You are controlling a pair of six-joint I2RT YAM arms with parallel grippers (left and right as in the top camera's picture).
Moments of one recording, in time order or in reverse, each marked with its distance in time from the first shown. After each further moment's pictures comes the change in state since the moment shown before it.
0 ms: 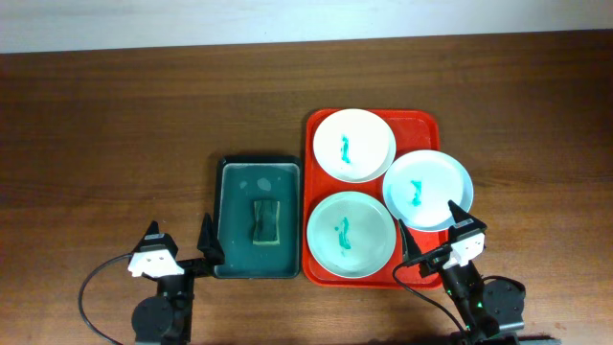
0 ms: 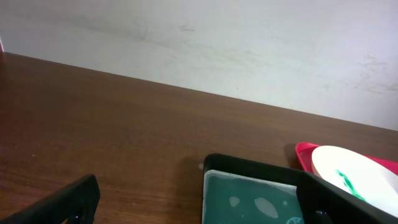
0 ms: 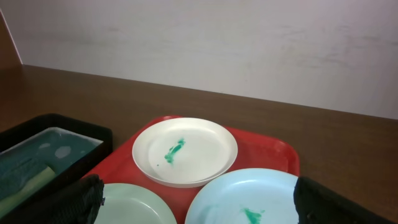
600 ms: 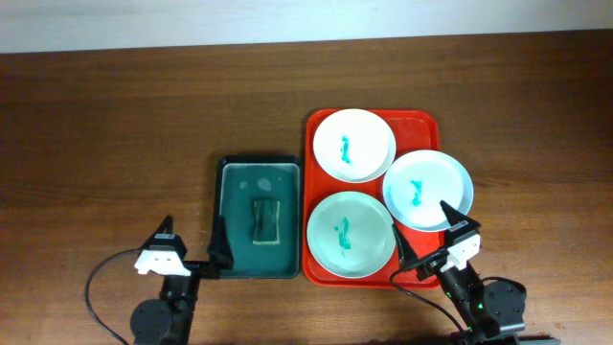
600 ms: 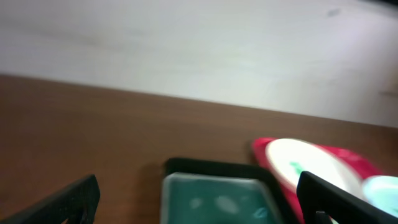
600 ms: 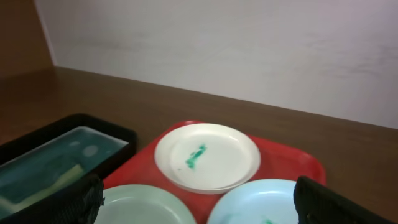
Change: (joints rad) left arm 0.000 0.000 0.000 0.050 0.182 0.000; right arm 0.000 0.000 0.000 0.022 -0.104 0.000
